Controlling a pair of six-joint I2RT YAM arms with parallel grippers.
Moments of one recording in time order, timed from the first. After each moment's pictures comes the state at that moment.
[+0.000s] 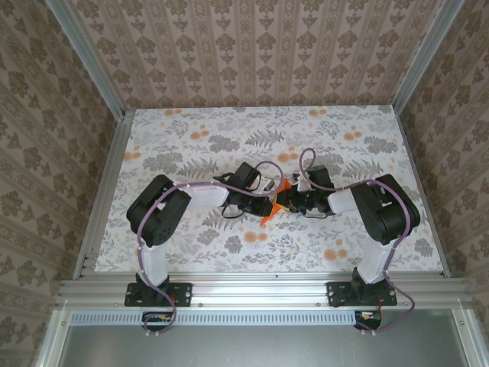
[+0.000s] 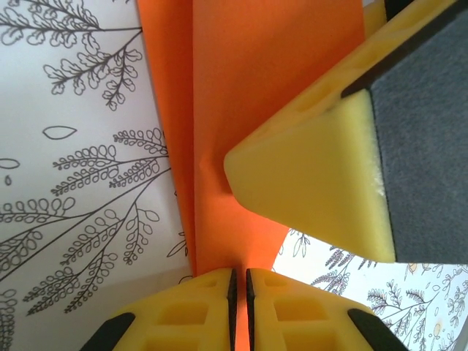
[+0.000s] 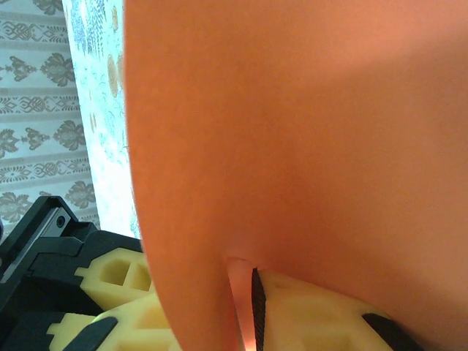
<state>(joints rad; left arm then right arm) -0.79 1.92 1.08 -0.19 0.50 -0.35 0.29 1.81 0.66 0.32 -0.74 0.78</state>
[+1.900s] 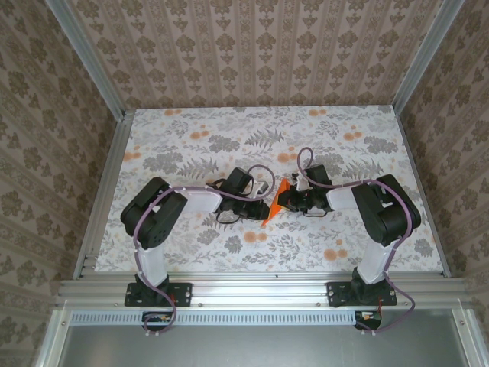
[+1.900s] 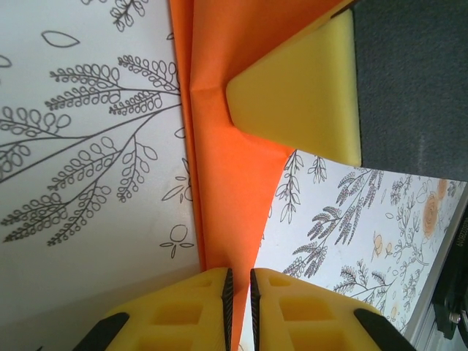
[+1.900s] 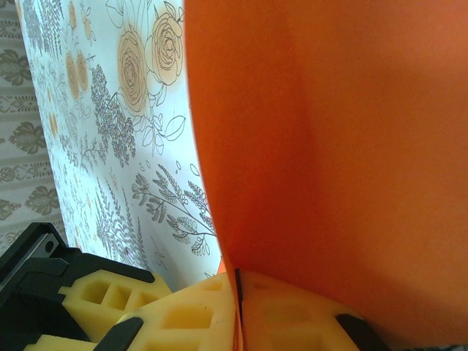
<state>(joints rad) -0.77 1.87 0.95 -0.04 0.60 -0.48 0.30 1.80 0.71 0.16 -0.66 0.71</state>
